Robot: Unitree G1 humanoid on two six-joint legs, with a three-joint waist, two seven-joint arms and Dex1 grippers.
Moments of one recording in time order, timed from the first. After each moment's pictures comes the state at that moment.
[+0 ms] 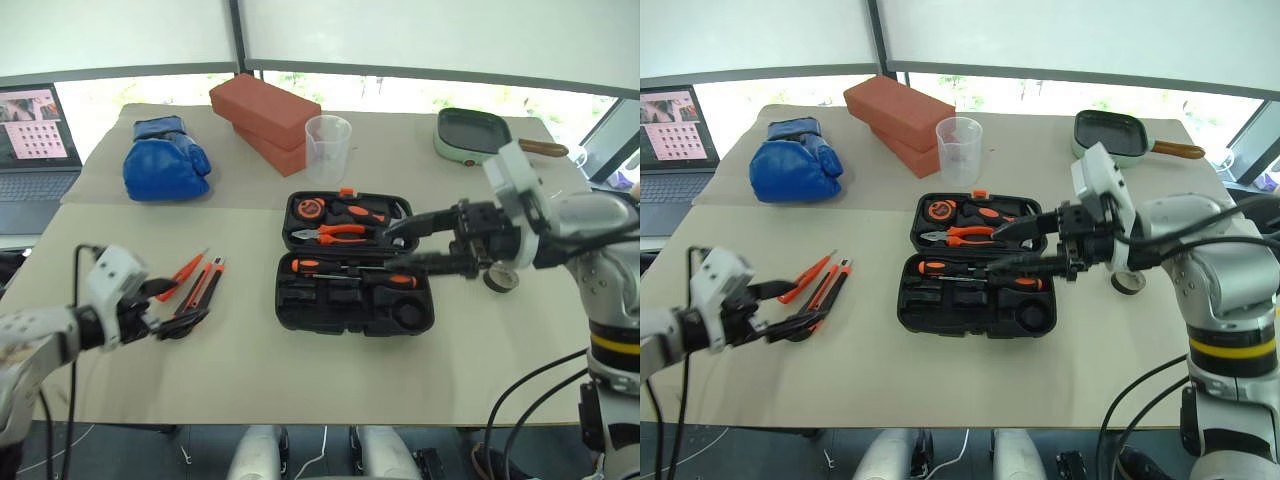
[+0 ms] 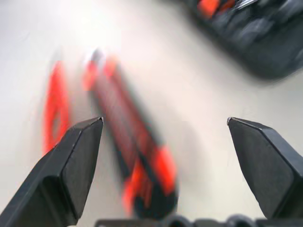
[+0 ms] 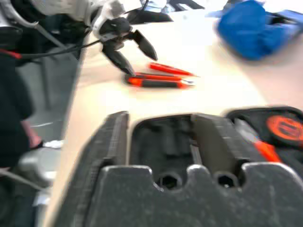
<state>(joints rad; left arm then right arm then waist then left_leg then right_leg) 0.22 0.90 0.53 -0.44 -0.52 0.81 -0.88 -0.61 -0.78 -0.07 -0.34 0.64 0.80 1.30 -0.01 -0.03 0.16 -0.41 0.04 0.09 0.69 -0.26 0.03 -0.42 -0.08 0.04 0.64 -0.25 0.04</state>
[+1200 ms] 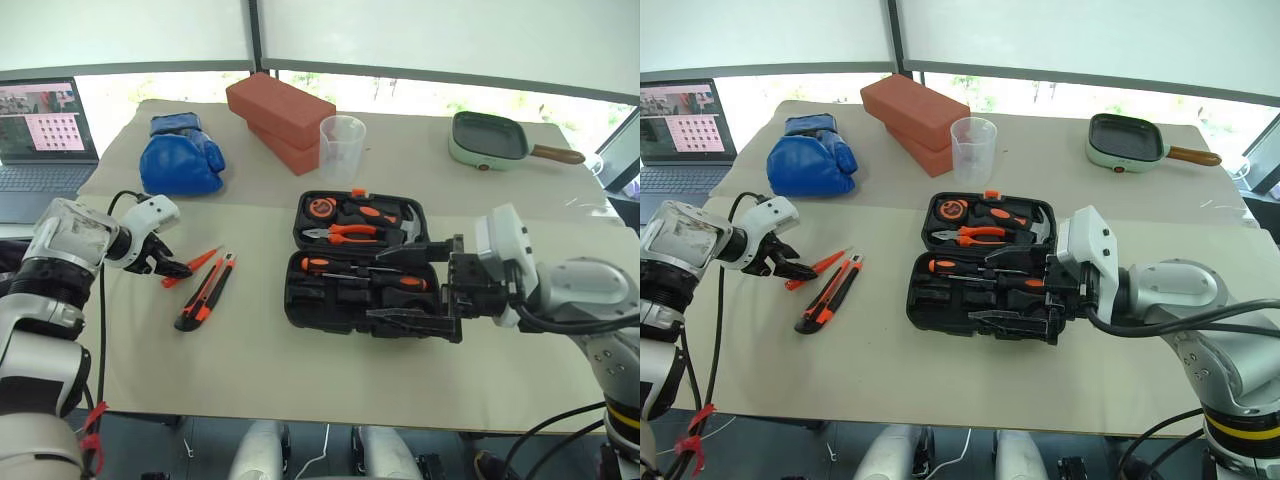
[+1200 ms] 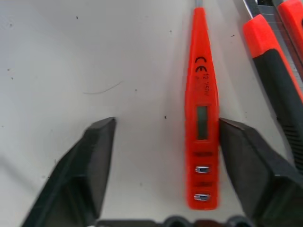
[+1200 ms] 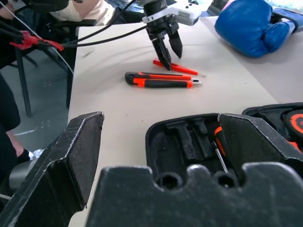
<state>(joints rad) -0.98 0.89 -0.40 0.76 0.05 0.61 -1.23 -0.33 -0.81 -0.14 -0.69 0.82 0.81 0.90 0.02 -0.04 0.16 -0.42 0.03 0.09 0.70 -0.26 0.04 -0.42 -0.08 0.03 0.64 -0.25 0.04</state>
